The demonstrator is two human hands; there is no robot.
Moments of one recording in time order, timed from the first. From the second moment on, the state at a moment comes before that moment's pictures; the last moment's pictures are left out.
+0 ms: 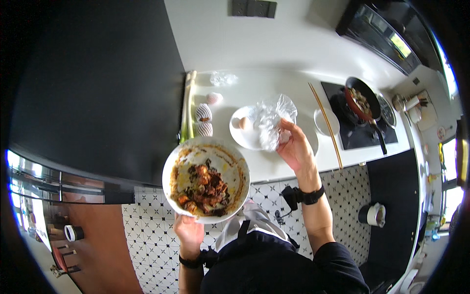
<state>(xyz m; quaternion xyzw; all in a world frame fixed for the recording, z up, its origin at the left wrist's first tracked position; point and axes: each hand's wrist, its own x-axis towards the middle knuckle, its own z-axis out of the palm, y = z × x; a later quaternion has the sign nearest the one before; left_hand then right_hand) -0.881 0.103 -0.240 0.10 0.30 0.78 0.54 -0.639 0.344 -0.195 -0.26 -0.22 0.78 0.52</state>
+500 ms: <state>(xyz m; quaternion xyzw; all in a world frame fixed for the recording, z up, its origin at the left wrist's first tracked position) -0.820 0.067 -0.225 0.07 0.25 0.70 0.66 -0.535 0.157 -0.195 -0.15 -0.22 0.80 0.54</state>
